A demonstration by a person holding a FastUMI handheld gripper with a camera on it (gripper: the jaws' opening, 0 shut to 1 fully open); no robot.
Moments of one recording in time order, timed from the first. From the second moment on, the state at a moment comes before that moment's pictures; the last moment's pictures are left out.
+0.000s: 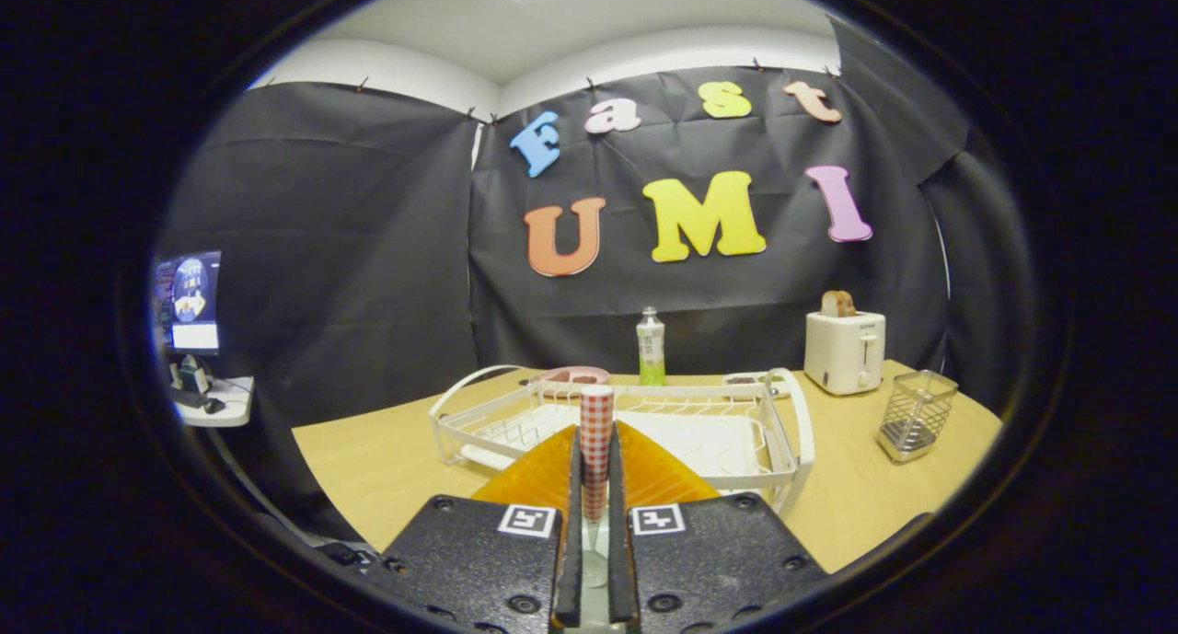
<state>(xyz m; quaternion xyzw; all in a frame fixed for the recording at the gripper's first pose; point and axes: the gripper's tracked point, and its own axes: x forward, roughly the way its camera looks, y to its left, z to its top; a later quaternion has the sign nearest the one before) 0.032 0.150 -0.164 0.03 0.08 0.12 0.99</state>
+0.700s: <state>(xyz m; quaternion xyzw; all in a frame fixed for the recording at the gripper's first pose) 0.003 0.081 -0.119 -0.01 0.02 0.03 1.00</state>
